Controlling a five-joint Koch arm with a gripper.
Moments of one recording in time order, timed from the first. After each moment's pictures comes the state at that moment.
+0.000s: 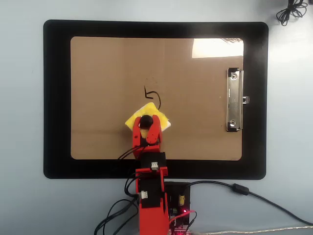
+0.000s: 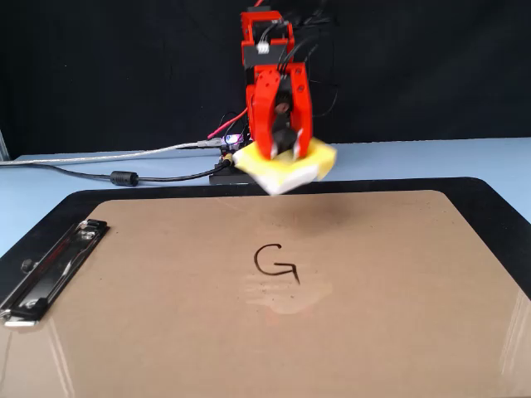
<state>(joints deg) -6.9 123.9 127.8 31.8 -84.2</state>
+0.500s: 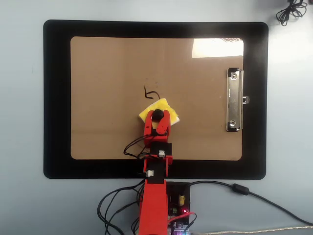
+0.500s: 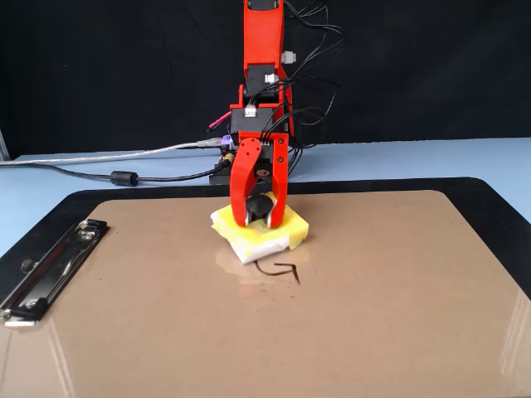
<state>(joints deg) -1.8 107.8 142.2 3.3 -82.5</state>
